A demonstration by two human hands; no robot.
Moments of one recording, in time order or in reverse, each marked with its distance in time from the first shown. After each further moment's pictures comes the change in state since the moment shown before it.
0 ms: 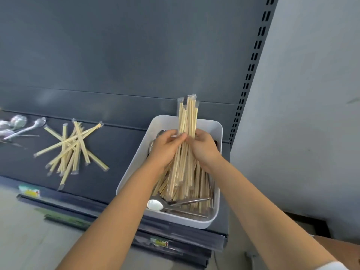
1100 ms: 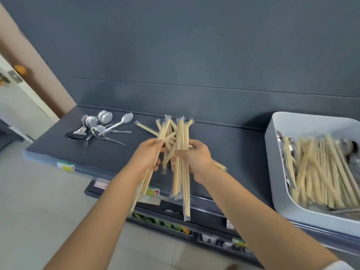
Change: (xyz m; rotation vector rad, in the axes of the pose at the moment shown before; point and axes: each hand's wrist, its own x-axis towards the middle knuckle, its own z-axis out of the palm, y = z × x) left_hand 0.002 -0.076 -0.408 0.024 0.112 -0.236; right_hand 0.017 0.019 0.395 0.165 0.032 0.322
